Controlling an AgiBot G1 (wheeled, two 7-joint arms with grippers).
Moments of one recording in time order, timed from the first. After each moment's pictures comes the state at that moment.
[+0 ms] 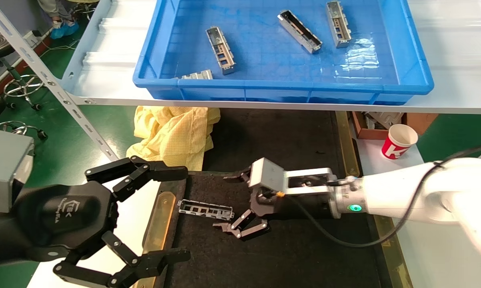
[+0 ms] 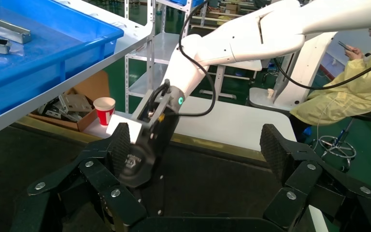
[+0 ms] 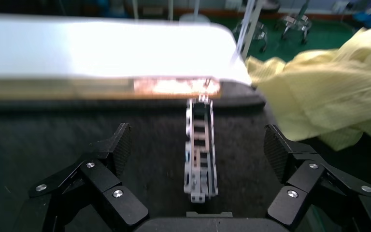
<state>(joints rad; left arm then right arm) -1.10 0.57 0.39 -1.26 0.65 1.45 -0.13 1.56 -1.25 -1.10 0.26 -0.74 -1.35 -0.45</state>
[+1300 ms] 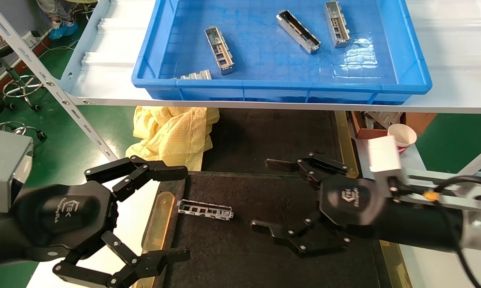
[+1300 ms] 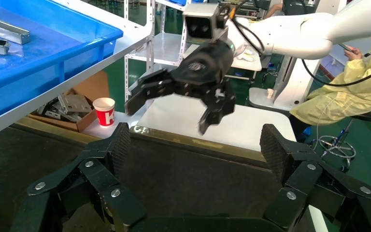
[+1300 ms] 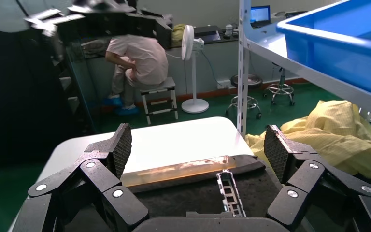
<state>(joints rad) -1.10 0.57 0.39 -1.26 0.65 1.45 -0.13 1.23 -0.82 -0.54 0.95 -0.74 -1.45 -0.02</state>
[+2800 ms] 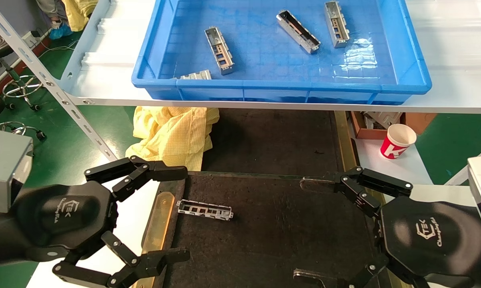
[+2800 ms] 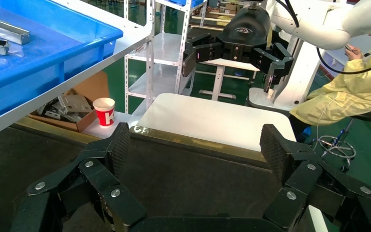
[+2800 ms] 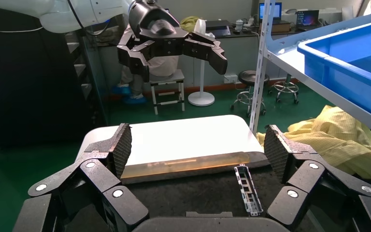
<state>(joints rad) -1.10 0.57 0.39 -1.26 0.65 1.45 -0.13 1.07 -0.61 -0.27 1.29 -0.73 -1.50 0.19</state>
